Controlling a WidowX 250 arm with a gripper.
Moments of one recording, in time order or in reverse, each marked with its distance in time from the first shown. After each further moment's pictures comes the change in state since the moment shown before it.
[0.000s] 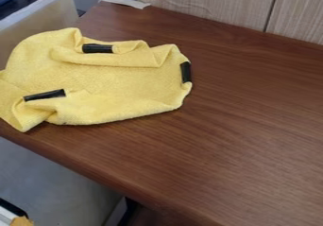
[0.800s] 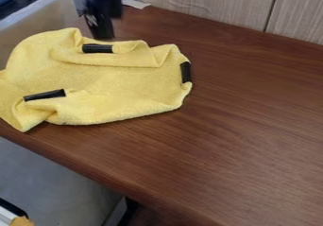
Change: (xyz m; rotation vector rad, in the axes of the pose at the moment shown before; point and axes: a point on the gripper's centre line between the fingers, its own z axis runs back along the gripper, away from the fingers) arm 0.034 -0.019 -0.108 -0.156 0.052 -0.343
